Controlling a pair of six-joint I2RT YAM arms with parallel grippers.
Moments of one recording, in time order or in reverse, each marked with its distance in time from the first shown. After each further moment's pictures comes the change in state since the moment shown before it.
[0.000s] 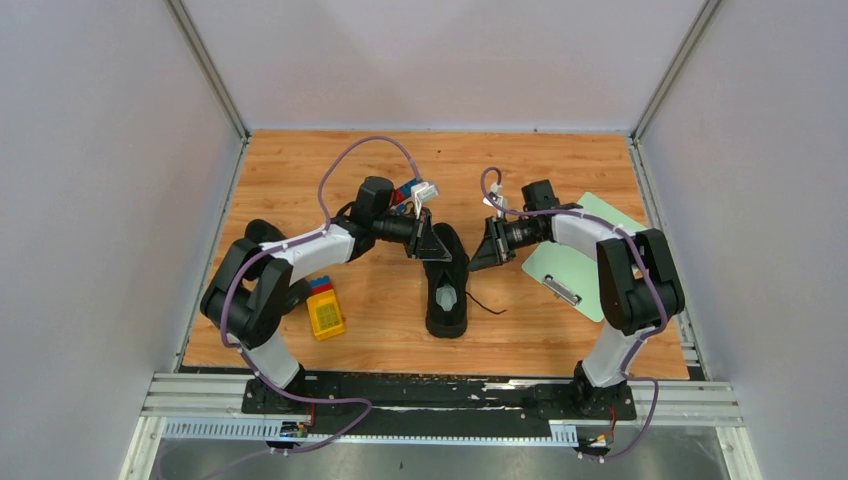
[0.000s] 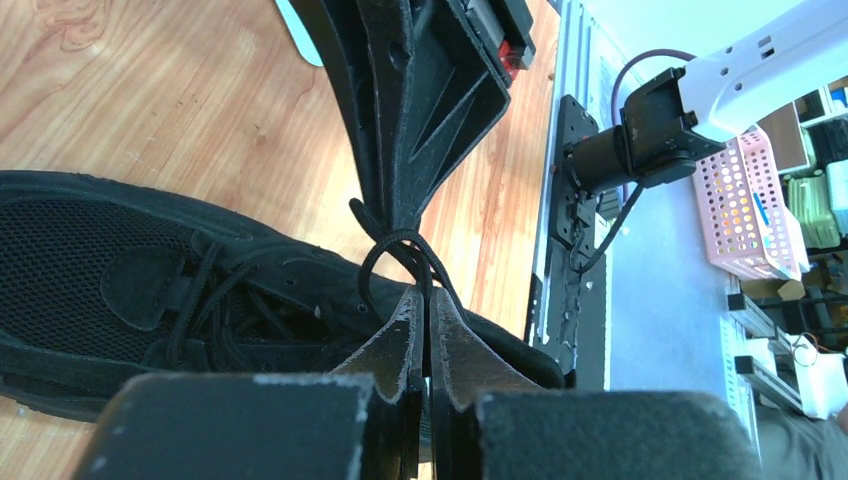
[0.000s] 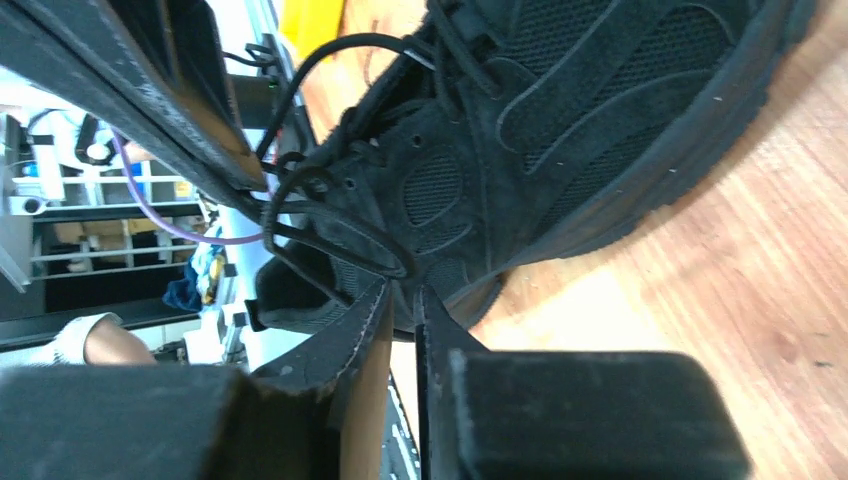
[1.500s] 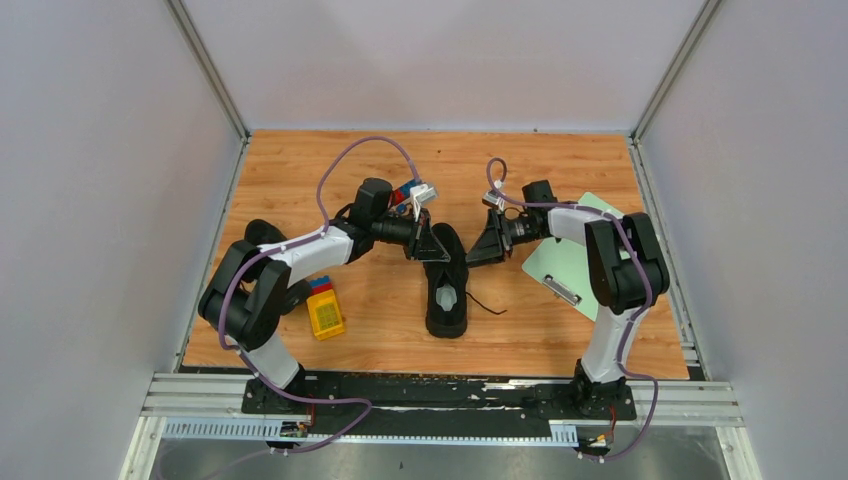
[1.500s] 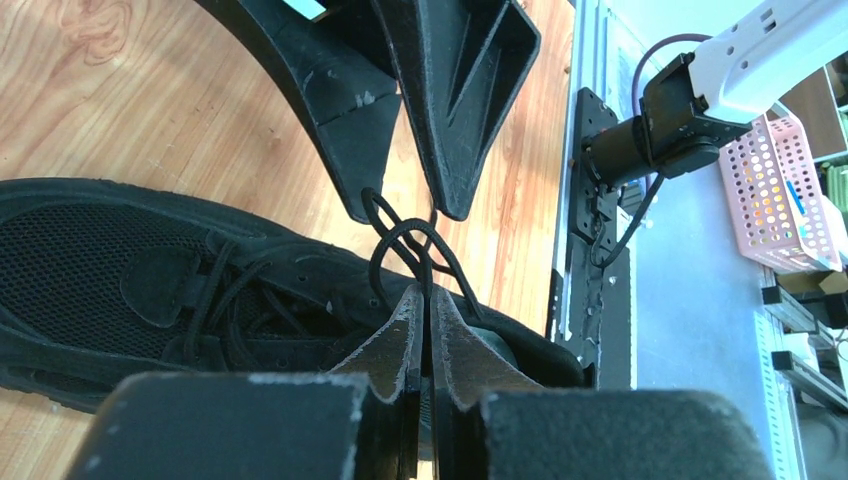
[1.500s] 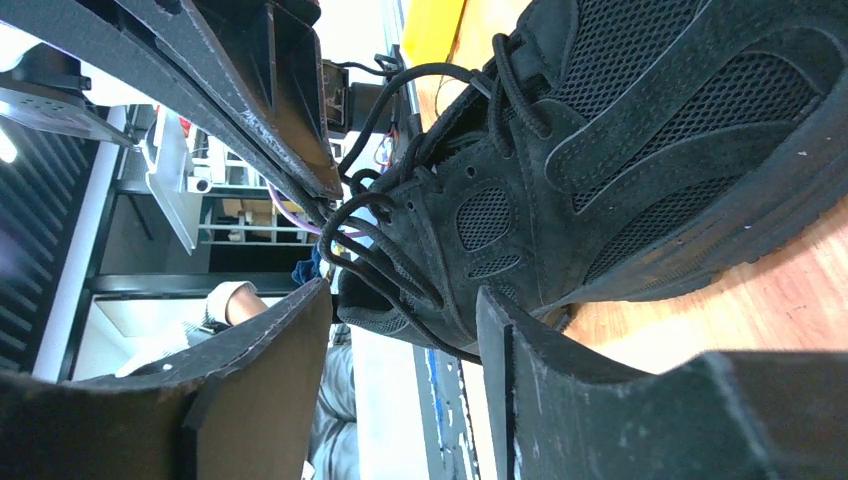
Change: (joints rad) left arm 0.001 -0.017 -0.019 0.003 -0.015 0.061; right arm -0.041 0.141 0.057 0.042 -0.287 0.080
